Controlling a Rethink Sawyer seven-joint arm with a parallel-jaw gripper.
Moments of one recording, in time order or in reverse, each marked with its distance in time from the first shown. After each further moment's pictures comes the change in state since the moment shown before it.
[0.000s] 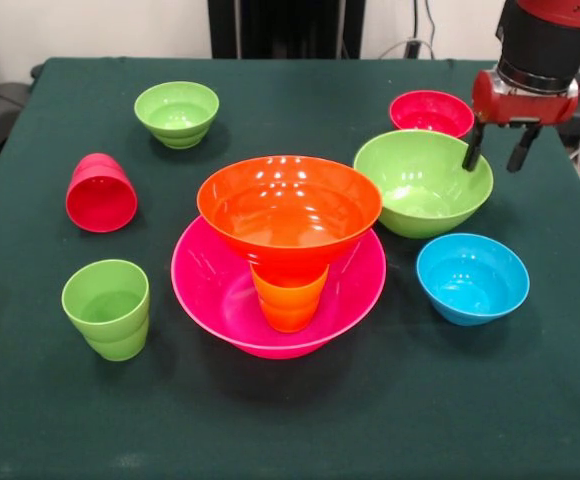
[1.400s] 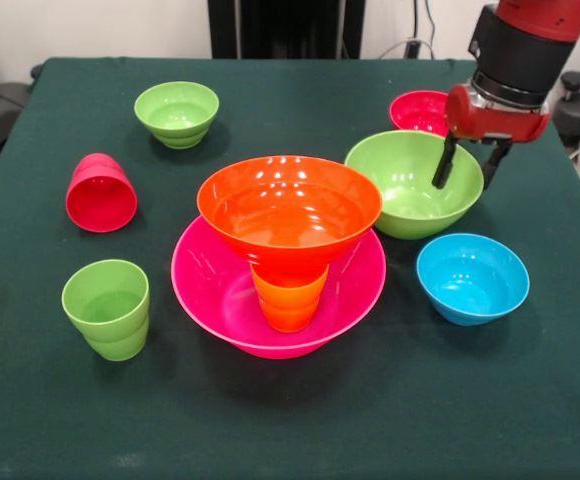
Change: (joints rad) arm 0.032 0.036 -0.062 -0.069 -0.122 0.000 0.000
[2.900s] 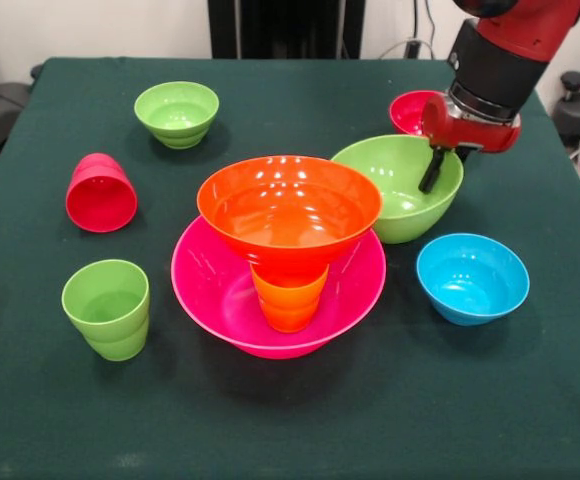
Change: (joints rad) arm 0.049 0.057 -0.083 -0.024 0.000 0.000 0.000
